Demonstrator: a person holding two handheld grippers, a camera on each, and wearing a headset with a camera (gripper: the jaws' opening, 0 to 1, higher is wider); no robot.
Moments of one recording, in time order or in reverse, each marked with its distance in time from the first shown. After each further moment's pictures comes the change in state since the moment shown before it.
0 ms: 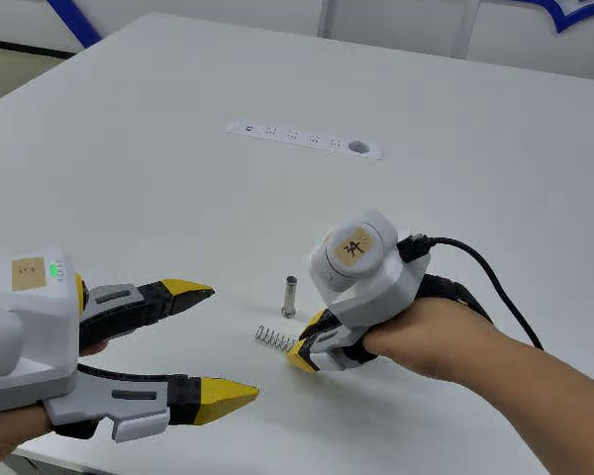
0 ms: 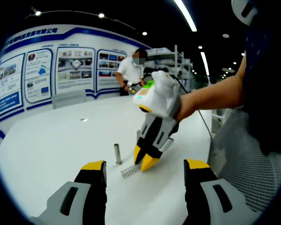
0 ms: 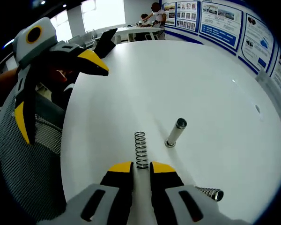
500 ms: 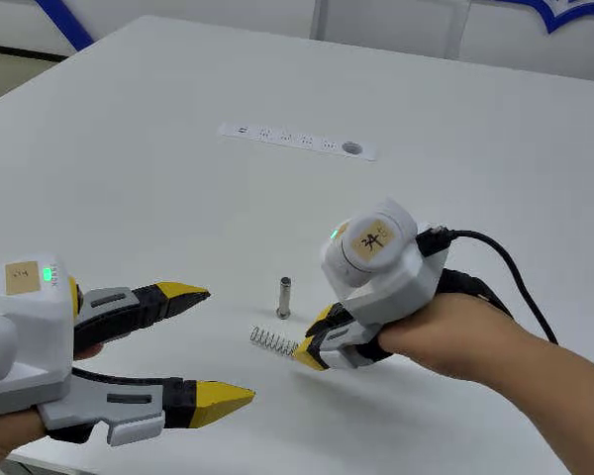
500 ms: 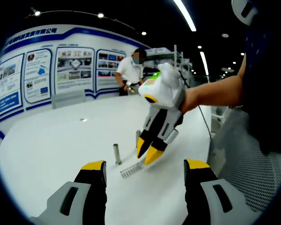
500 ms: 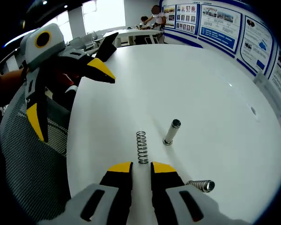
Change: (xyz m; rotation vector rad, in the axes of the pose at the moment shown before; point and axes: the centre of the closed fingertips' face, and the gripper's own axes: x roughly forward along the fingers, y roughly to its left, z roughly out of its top) left arm 0.000 -0.001 0.000 0.002 0.001 -0.005; right arm -0.018 0.003 0.003 -0.007 -0.022 -0.010
